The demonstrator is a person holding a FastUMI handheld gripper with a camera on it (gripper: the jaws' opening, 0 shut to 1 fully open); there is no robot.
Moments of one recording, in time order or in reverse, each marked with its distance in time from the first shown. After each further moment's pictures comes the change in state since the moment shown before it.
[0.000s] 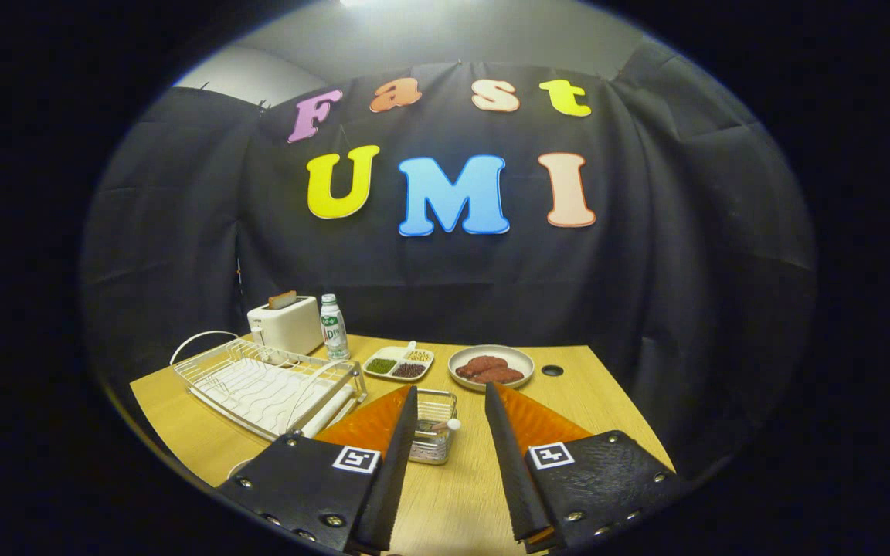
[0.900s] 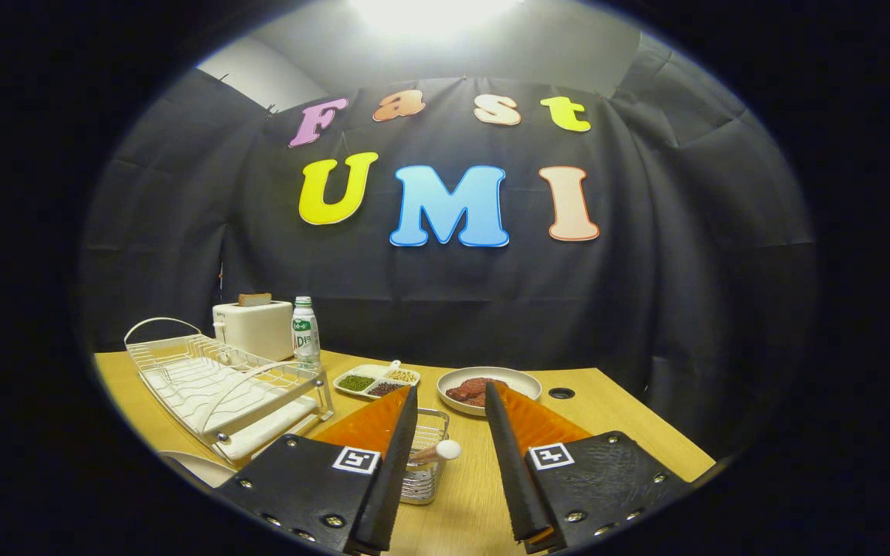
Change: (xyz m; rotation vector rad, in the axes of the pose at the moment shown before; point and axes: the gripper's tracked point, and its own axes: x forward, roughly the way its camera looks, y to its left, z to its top) arm 0.101 -0.006 -0.067 -0.018 -0.109 -0.038
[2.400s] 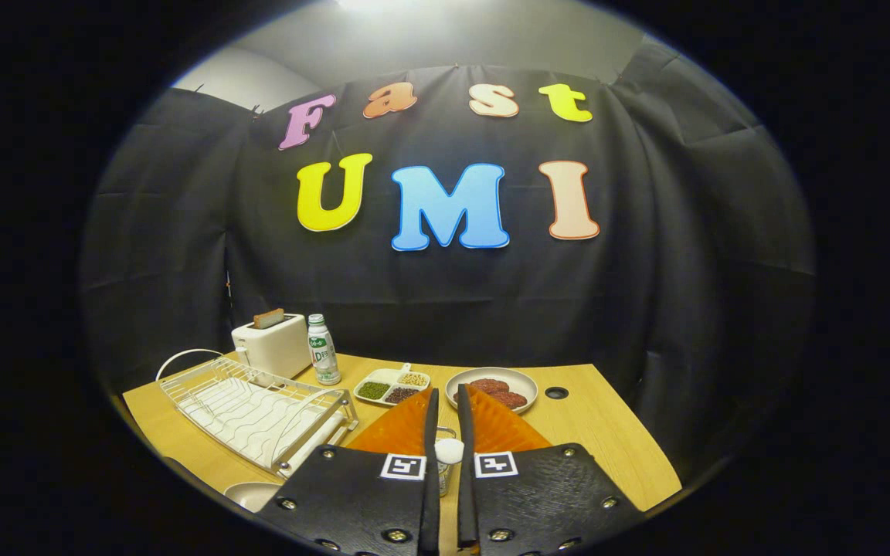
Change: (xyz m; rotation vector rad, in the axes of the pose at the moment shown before) arm -0.055 0.001 0.098 0.014 0.127 0.024
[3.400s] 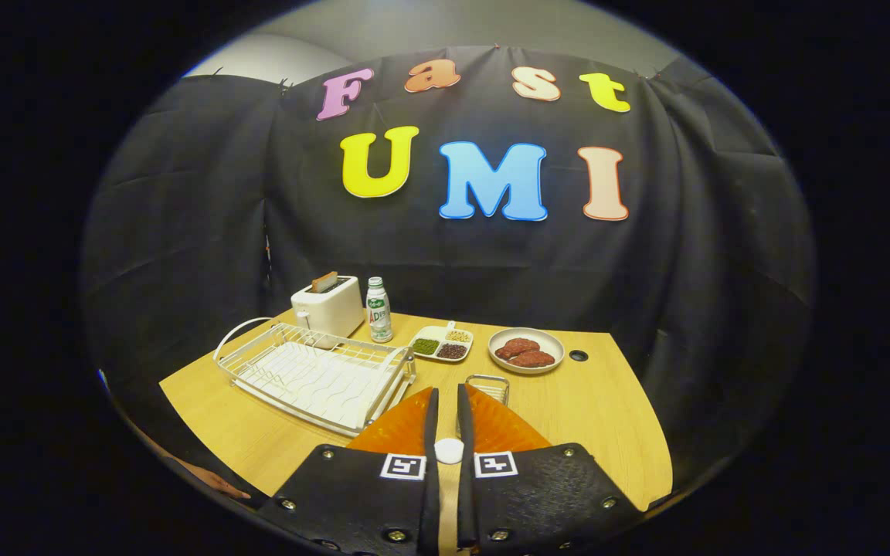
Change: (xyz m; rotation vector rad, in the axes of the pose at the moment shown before) arm -0.088 0.098 -0.002 -0.040 0.200 0.107
